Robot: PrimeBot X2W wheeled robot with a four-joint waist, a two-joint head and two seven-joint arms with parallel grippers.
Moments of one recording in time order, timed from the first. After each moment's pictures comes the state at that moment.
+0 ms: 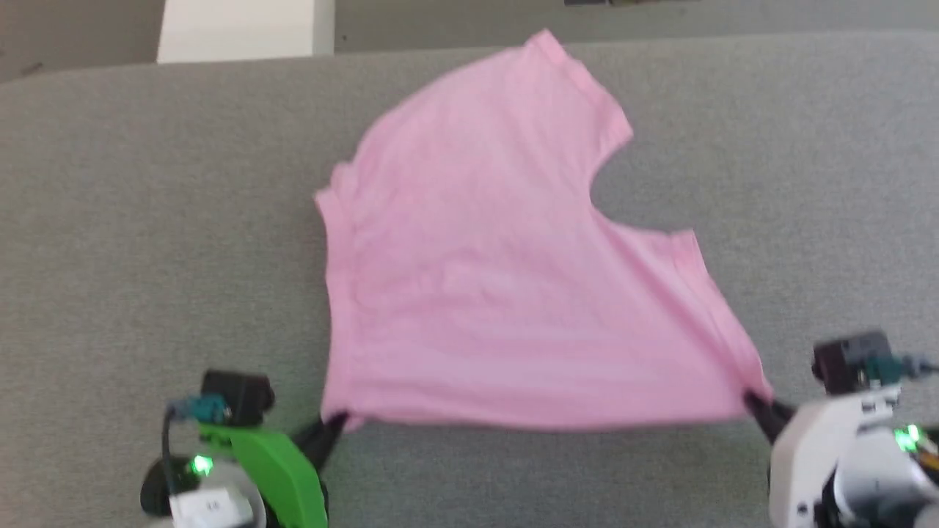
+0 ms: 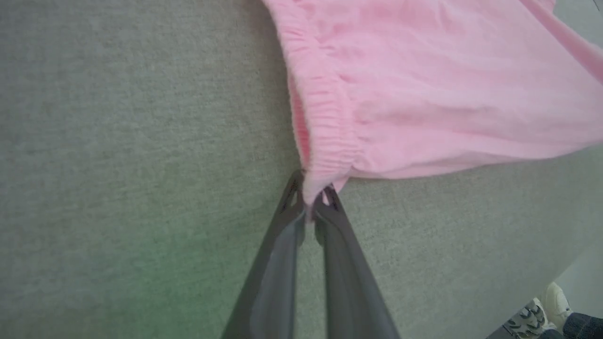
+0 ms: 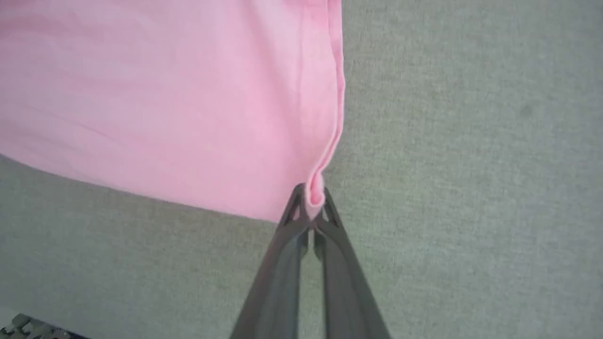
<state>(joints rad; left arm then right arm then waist) 0.00 0.41 -0.31 -0.14 -0.66 0.00 0.43 0.05 -0.18 -0.02 -0.29 0.26 0.13 0.78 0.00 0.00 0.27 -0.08</state>
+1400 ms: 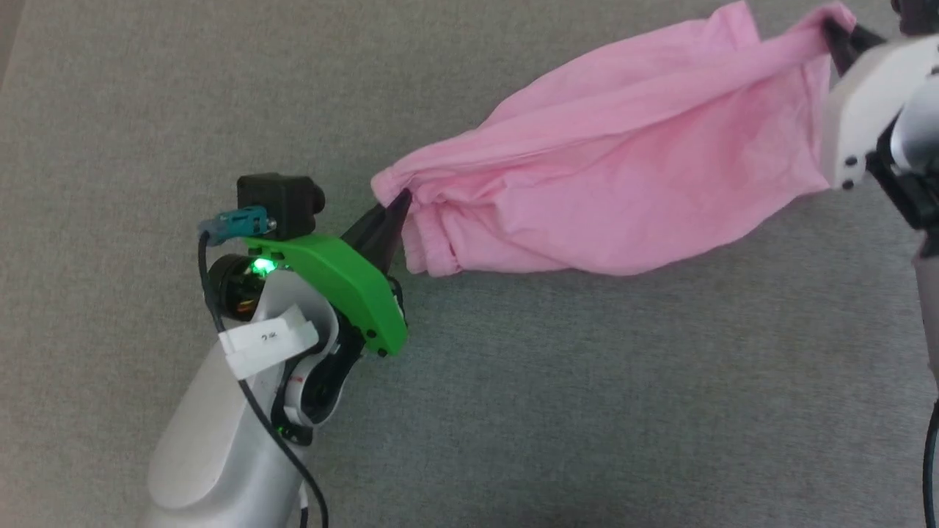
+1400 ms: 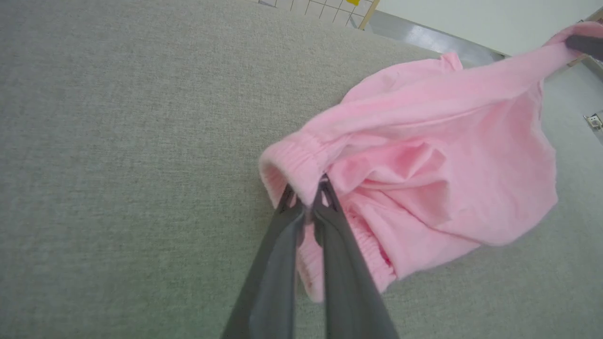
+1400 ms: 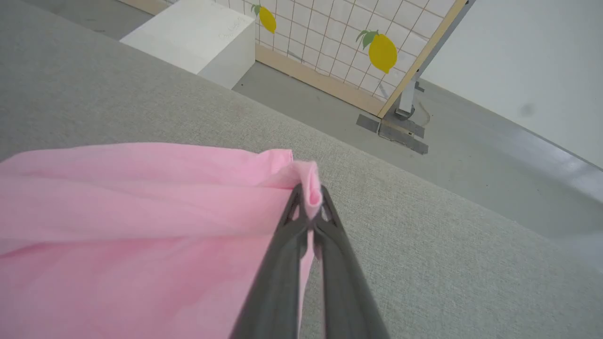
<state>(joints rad) -0.43 0.21 -0.35 -0.01 -0.60 0.03 0.33 -0.77 -0.33 0.09 0.18 0.13 0.13 0.59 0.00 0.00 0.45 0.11</state>
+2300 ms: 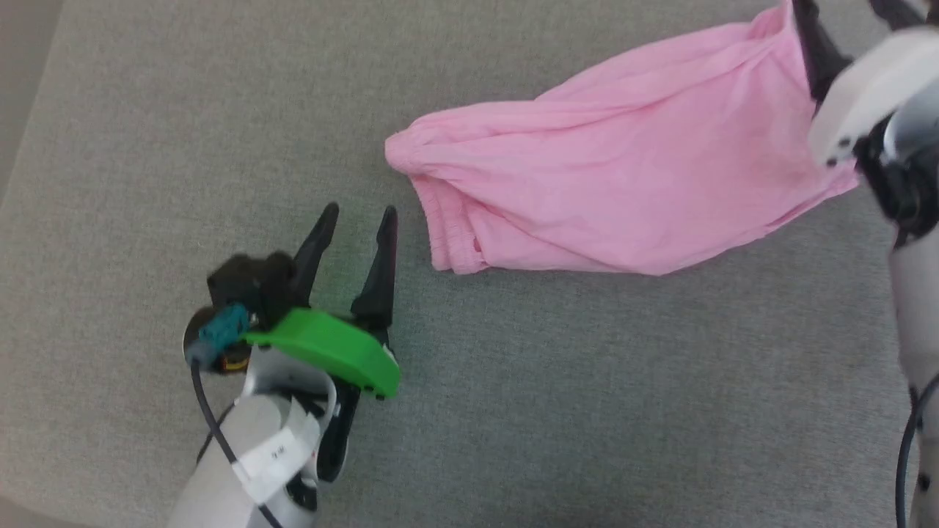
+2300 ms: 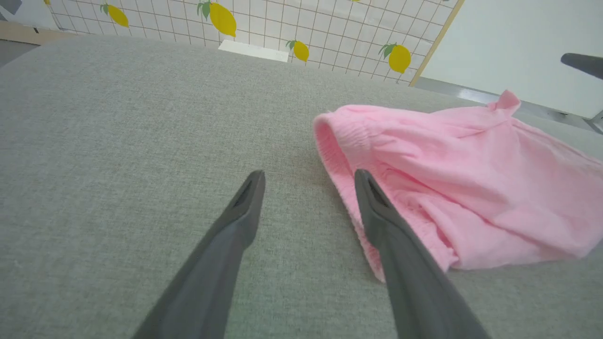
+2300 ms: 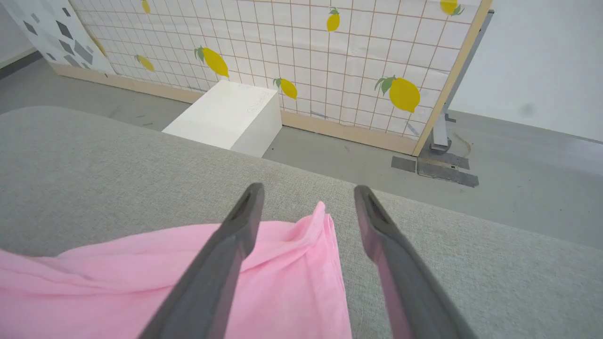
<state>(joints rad) -0.30 0.20 -0.35 -0.04 -0.47 0.10 -0.01 -0.84 -0.26 0.02 0.44 0.20 0.13 0.23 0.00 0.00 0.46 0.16</state>
